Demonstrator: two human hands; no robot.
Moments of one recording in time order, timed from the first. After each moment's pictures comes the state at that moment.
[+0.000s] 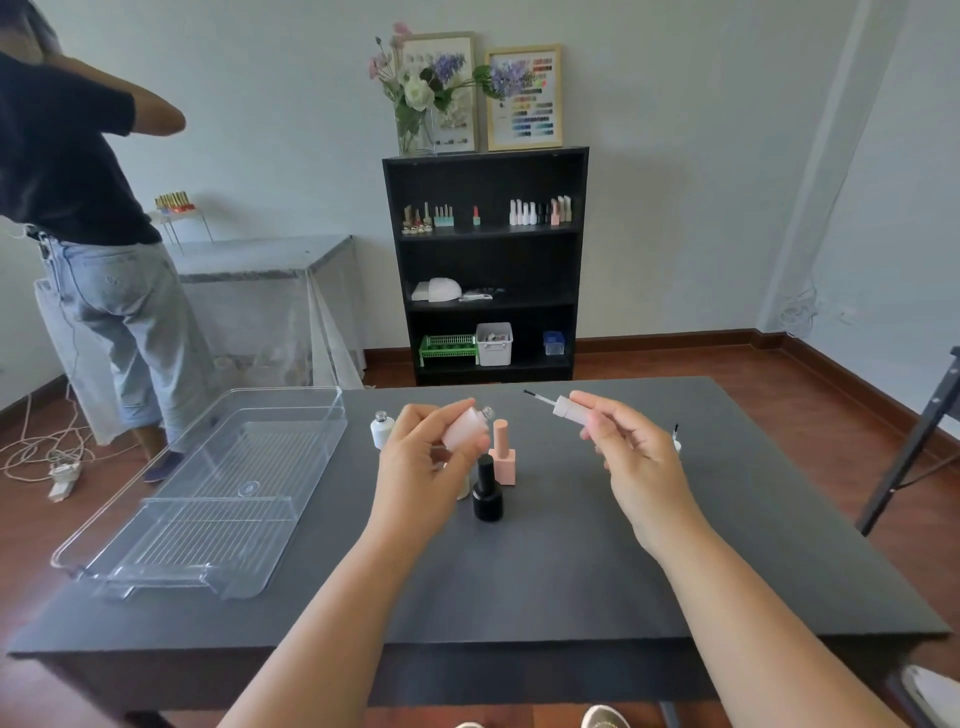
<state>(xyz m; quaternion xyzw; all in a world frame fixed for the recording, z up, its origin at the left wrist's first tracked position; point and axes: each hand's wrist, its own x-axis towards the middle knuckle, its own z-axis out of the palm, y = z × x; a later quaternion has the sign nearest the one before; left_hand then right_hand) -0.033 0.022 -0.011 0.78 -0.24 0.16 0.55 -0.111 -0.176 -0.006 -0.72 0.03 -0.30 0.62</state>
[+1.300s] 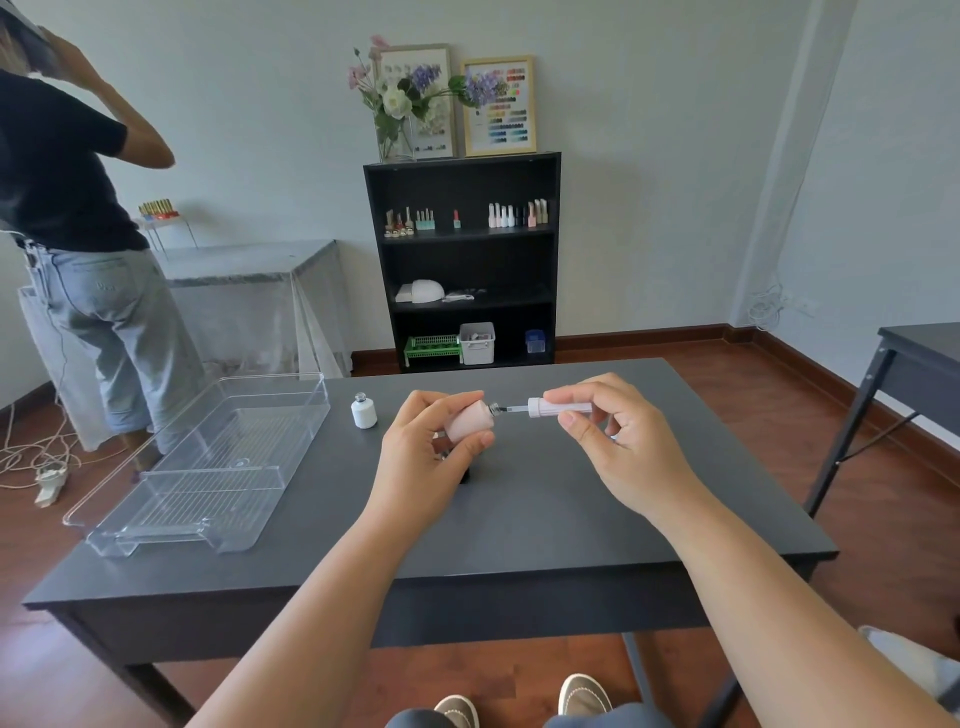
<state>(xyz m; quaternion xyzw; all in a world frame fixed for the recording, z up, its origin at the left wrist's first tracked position) -0.090 0.010 -0.003 0.76 -0.31 0.14 0.56 -0.181 -0.189 0.019 -0.85 -0.05 -0.33 0.42</state>
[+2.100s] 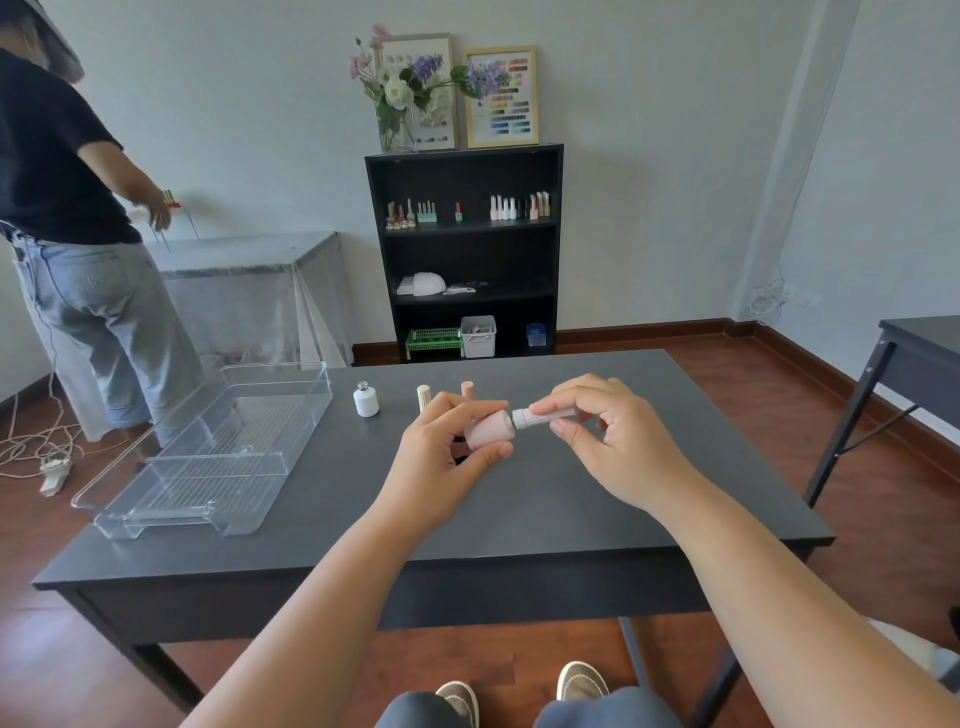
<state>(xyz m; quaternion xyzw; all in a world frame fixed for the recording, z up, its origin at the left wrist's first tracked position) -0.100 0.011 -0.009 0.75 -0.39 0.10 0.53 -0.185 -0.185 0.021 -0.89 -0.10 -0.29 0.34</state>
